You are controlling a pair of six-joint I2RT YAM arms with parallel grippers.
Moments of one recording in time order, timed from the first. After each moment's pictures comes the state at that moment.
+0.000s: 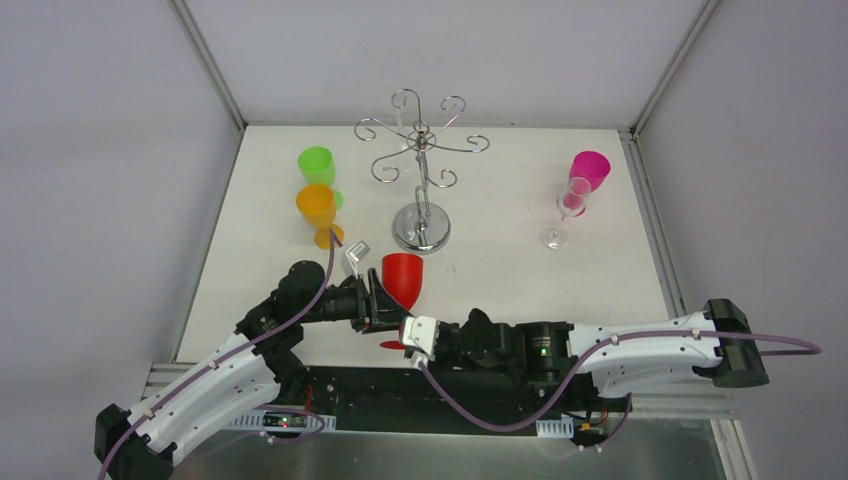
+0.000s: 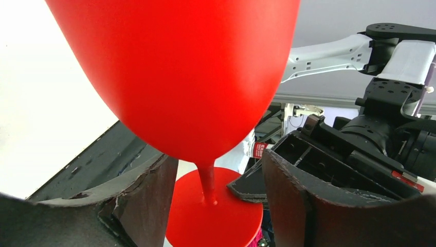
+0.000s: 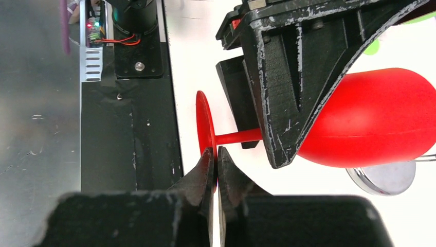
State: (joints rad) left arm -0.71 0.57 0.38 -0.14 0.57 -1.17; right arm 1.59 1.09 0.77 -0.08 0.24 -0.17
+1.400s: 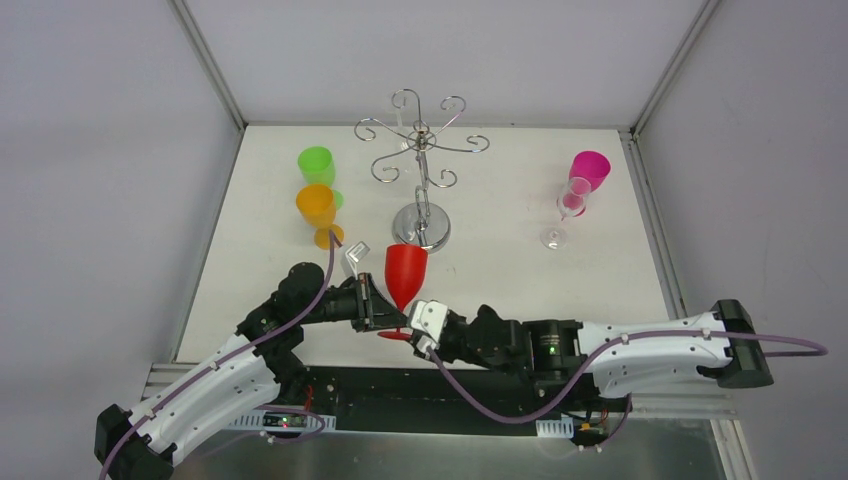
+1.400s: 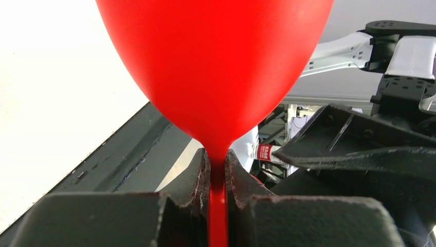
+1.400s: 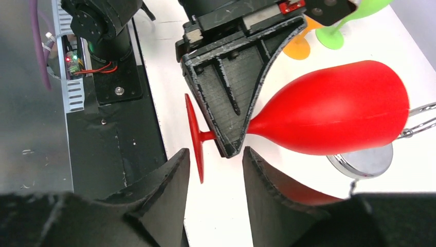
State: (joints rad) left arm -0.71 0.56 0.36 -0.11 0.56 -1.15; right arm 1.59 1.07 0.79 -0.06 0.36 -0.12
